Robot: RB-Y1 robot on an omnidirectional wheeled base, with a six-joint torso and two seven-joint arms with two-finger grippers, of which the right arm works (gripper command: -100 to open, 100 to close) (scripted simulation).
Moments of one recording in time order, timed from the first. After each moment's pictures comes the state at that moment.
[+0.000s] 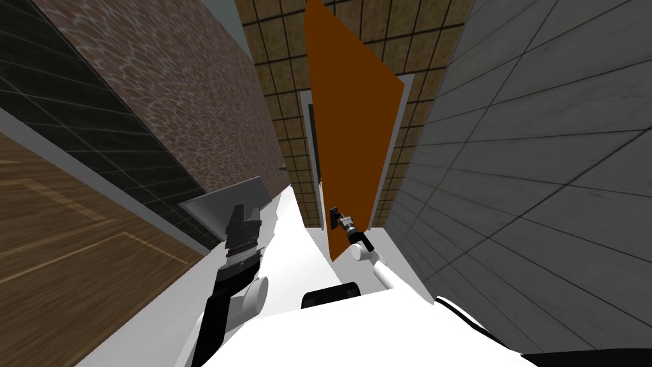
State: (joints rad) arm -0.11 -0.24 0.40 -1.25 -0.82 -0.37 -1.03
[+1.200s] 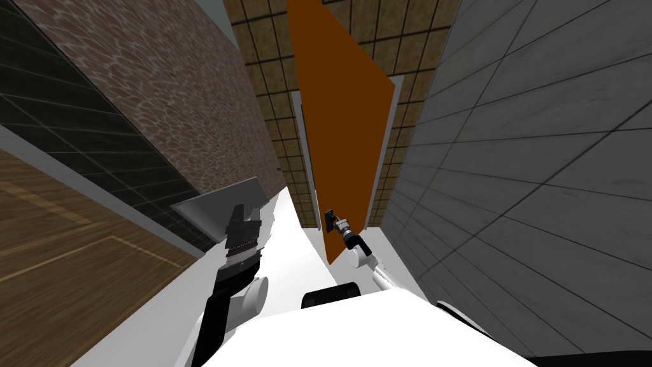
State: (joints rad) arm -0.08 -0.24 0.49 -1.31 -0.80 -0.37 -1.05
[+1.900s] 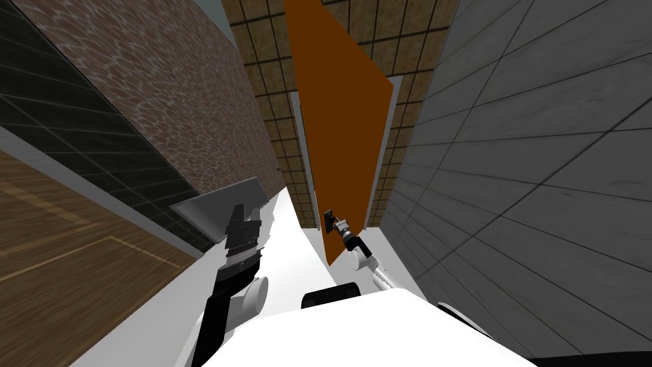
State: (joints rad) arm -0.07 -0.25 0.51 -1.31 -0.79 -0.38 -1.06
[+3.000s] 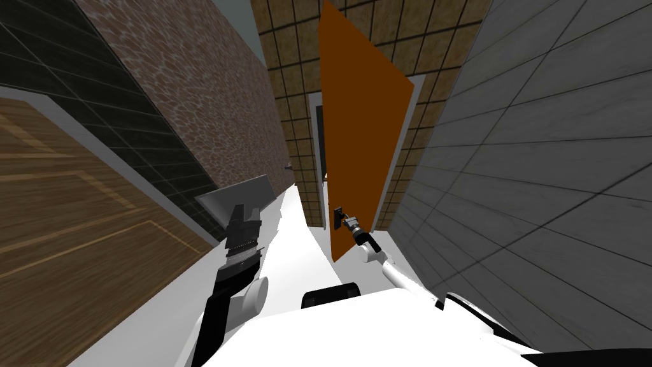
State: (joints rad) arm -0.11 -0.37 0.46 -1.24 -0.83 -0.43 -1.17
